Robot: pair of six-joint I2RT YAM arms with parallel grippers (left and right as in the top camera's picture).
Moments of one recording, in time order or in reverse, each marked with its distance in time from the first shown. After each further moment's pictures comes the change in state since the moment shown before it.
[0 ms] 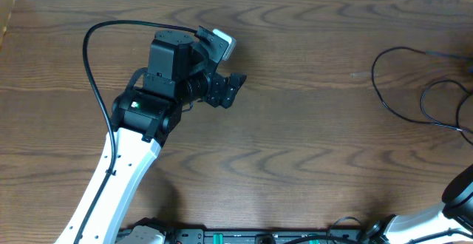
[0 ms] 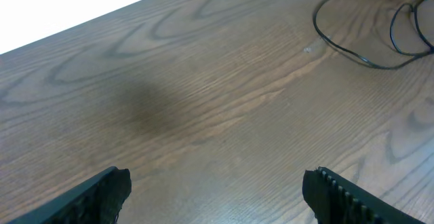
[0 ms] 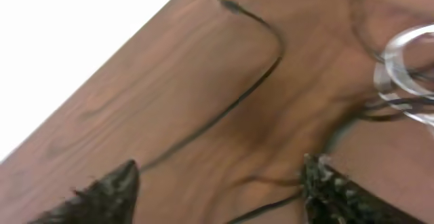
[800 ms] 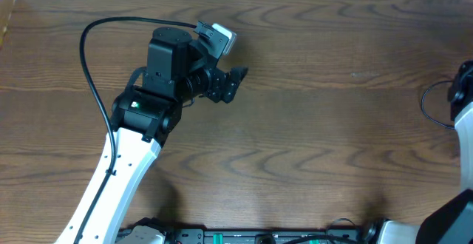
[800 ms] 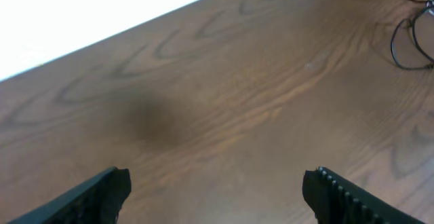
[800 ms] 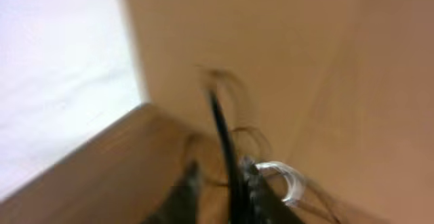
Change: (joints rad) left arm 0.000 0.000 0.000 0.056 0.000 0.000; right arm 0.284 -0.283 0.000 0.079 0.807 -0.211
